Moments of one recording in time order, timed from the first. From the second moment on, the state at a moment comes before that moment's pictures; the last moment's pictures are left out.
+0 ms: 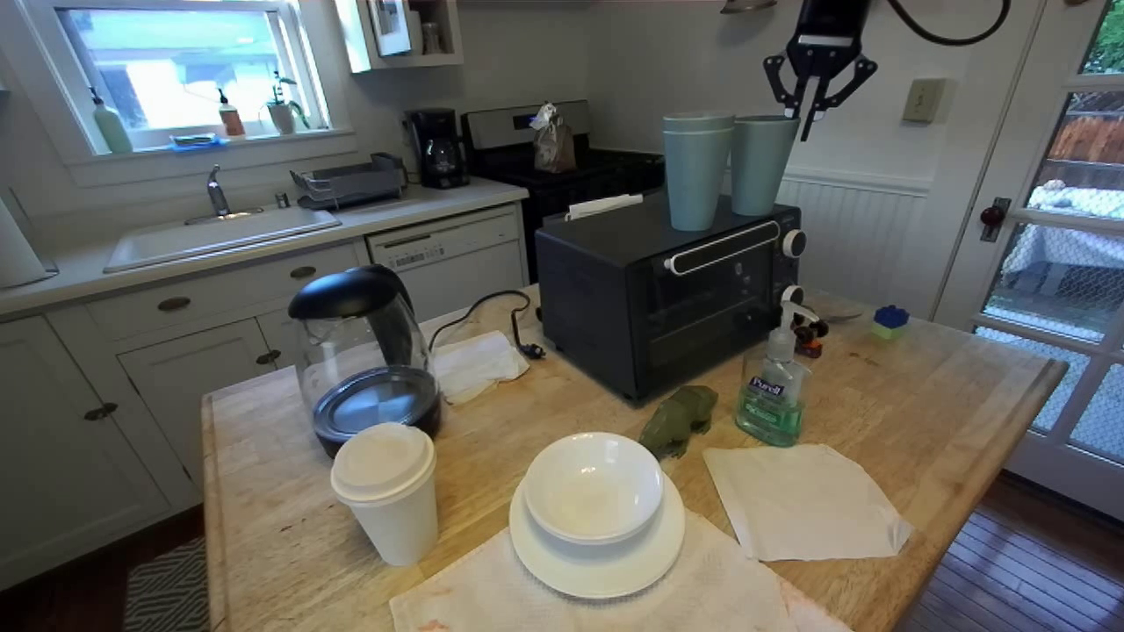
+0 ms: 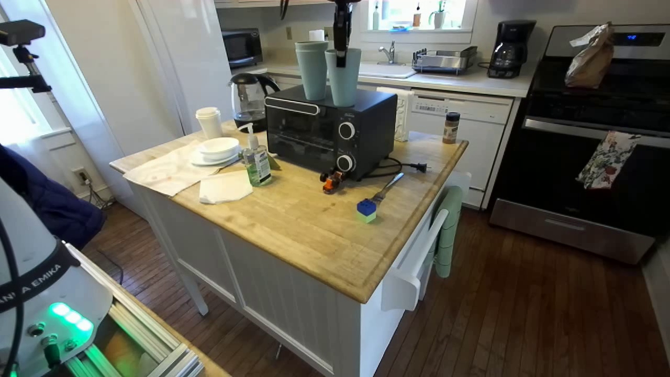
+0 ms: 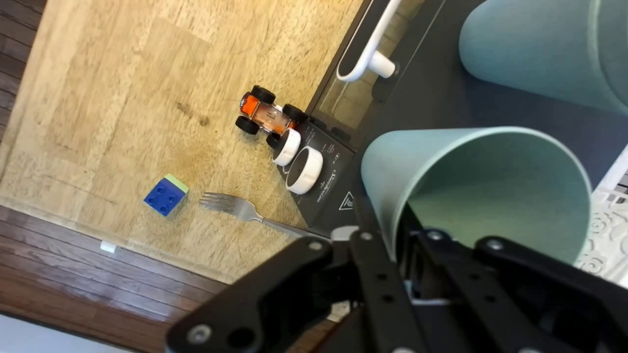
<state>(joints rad) -0.18 0.27 -0.21 -1.57 0.19 1.87 0.73</state>
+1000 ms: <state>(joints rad) -0.22 0.27 -0.22 -1.40 0.22 1.77 0.73</state>
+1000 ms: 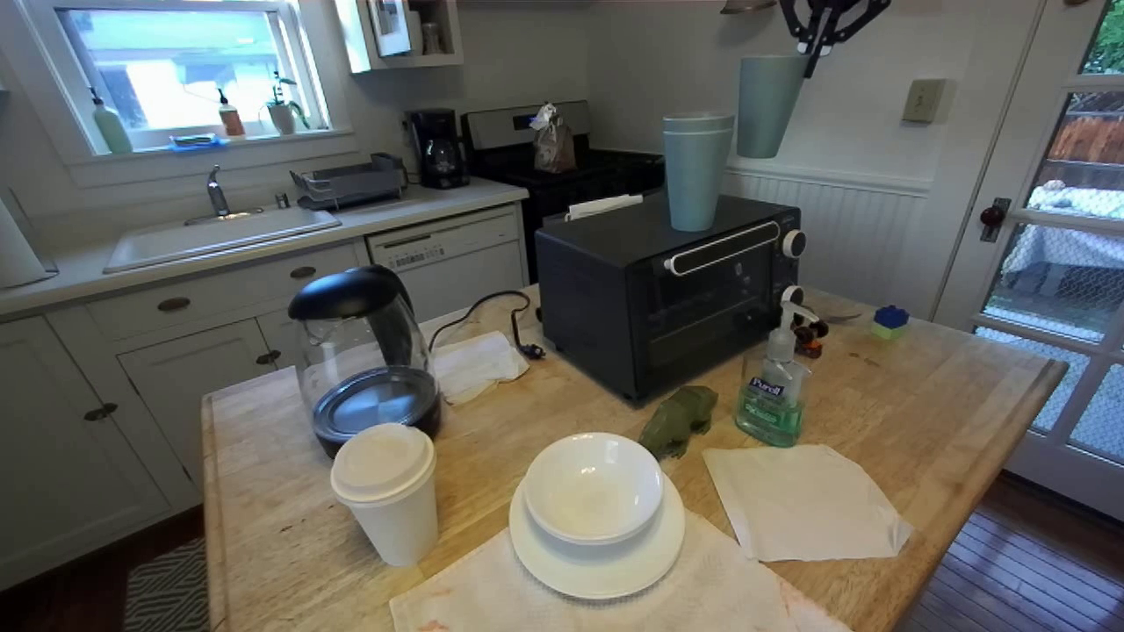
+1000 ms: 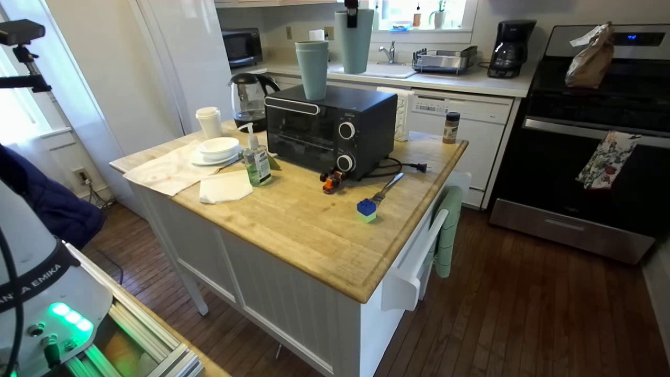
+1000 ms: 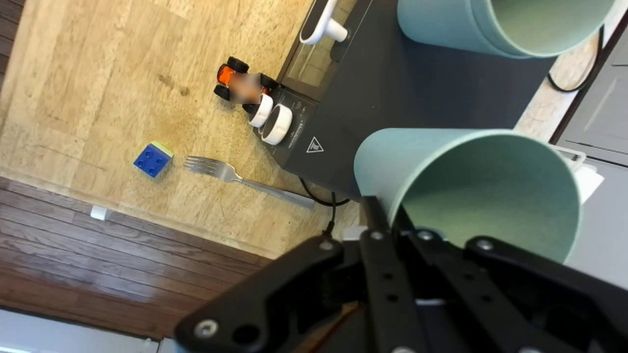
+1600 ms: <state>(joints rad) -0.20 0.22 -0.16 -1.30 0.26 1.74 0.71</state>
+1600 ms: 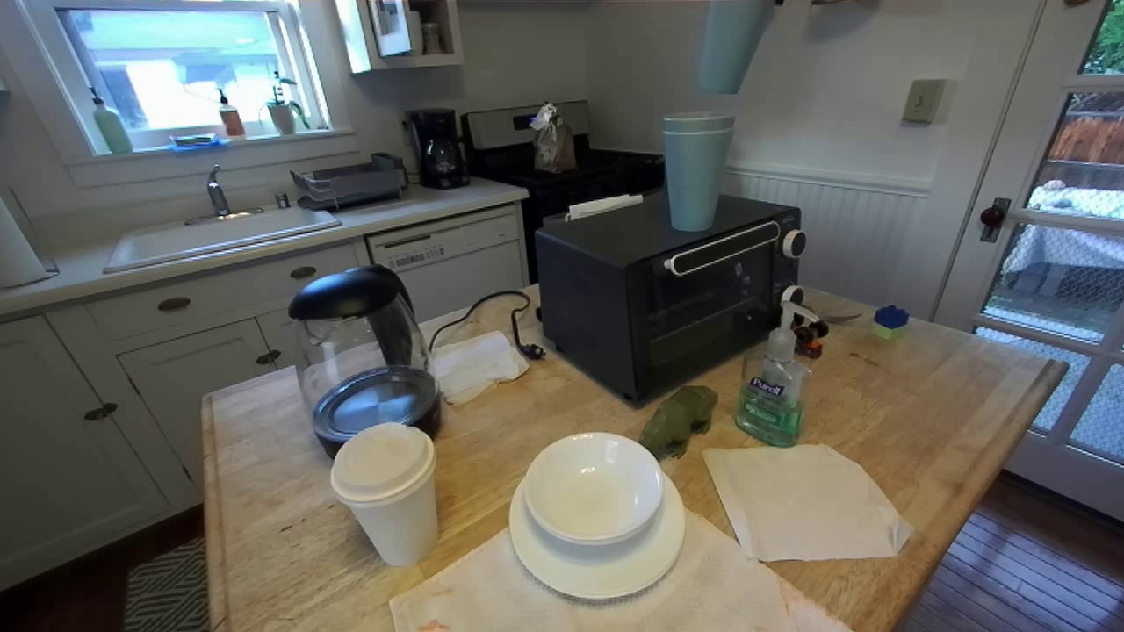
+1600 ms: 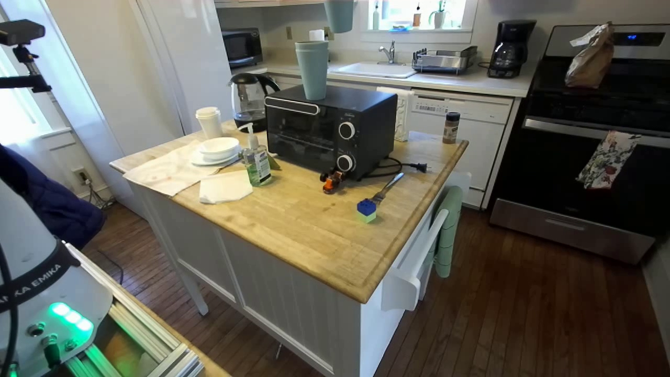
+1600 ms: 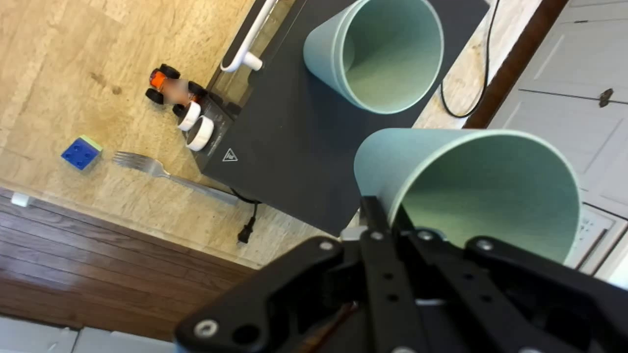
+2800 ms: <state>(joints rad) -0.19 0.23 -0.10 -1.30 0.30 1.62 0.64</state>
